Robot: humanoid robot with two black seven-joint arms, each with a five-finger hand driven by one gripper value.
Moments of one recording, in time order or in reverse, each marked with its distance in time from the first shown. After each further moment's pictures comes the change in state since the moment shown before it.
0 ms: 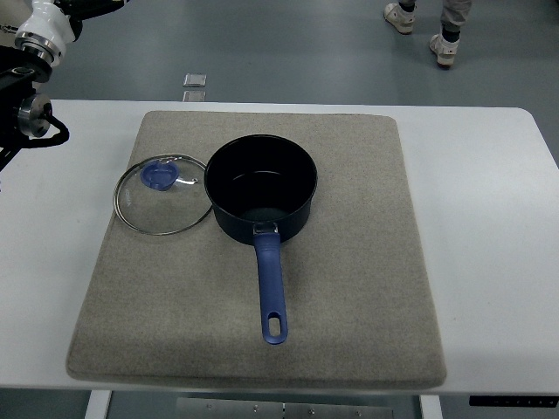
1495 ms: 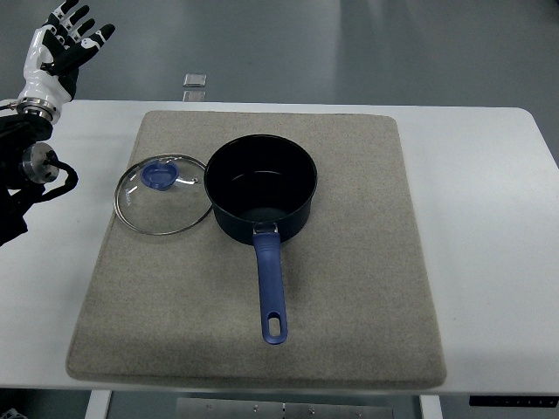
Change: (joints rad) left arm 0.185 -0.084 -0.134 0.133 -0.180 -0.121 0.000; right arm 0.000 0.000 0.000 0.000 0.000 0.000 0.000
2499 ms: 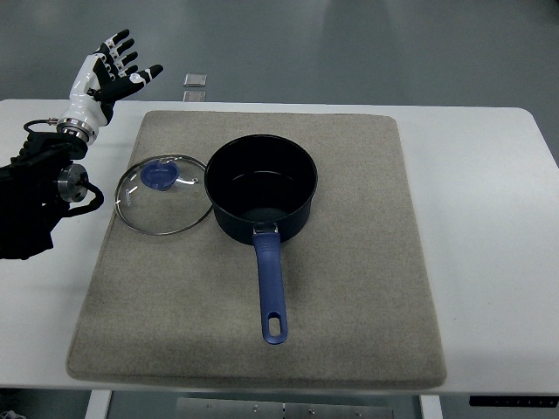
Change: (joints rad) left arm -0.001 -0.114 0.169 0.111 0.019 -0.005 0.000; right arm -0.001 0.000 0.000 0.000 0.000 0.000 0.000
